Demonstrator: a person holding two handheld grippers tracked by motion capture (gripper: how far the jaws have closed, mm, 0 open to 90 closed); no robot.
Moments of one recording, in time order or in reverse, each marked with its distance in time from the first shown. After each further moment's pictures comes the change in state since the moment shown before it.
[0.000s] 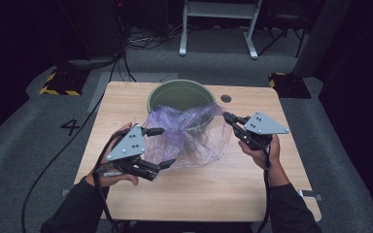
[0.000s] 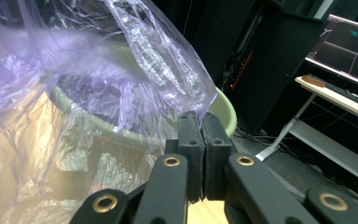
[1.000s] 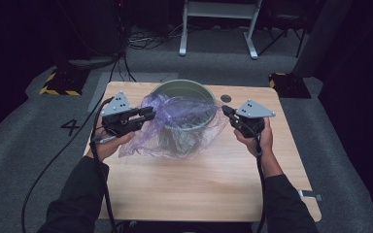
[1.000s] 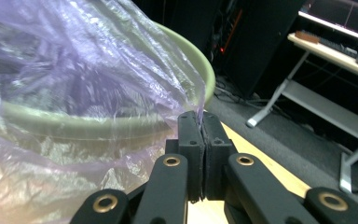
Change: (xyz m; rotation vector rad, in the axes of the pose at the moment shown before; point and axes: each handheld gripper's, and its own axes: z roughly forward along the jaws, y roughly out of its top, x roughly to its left) left arm 0.103 -0.037 -0.001 0.036 0.210 -0.221; right arm -0.025 -0.016 0.044 0.152 -0.057 0.067
